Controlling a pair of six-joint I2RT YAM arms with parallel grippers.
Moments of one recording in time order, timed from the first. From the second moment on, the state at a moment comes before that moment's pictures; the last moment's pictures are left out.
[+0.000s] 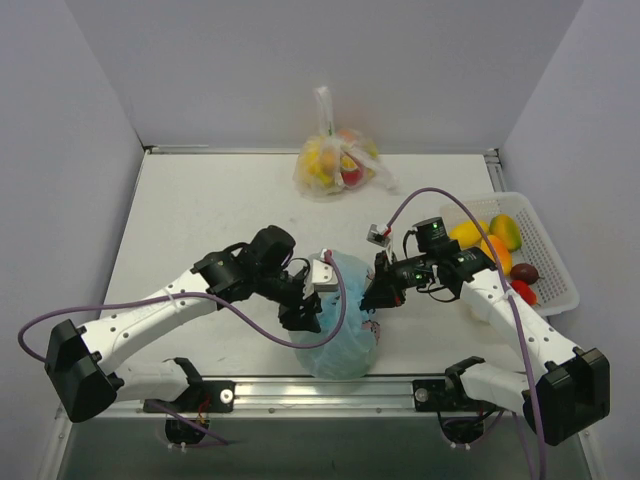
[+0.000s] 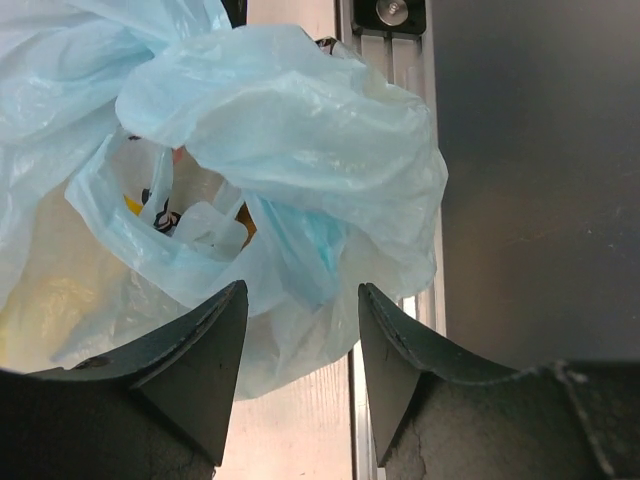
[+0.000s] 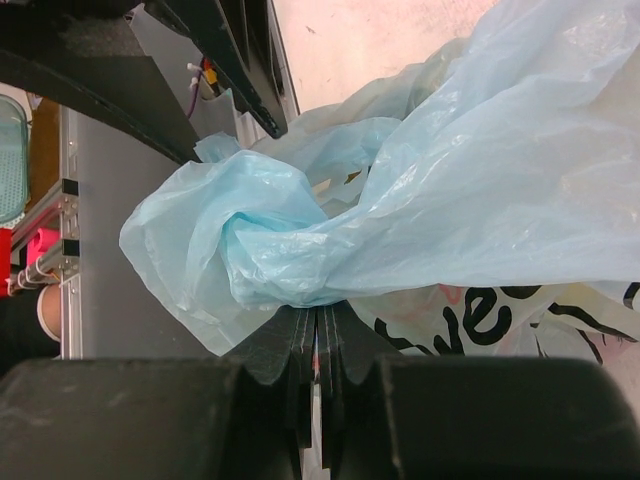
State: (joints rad) left arm -0.88 1.22 1.05 -0.65 0.69 0.33; right arm 0.41 1.12 0.83 -0.65 -1.03 -0.19
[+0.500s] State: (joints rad) left arm -0.93 1.26 1.05 -0.55 0.65 0.18; right arm 0.42 1.12 0.84 -0.67 -1.00 -0.22
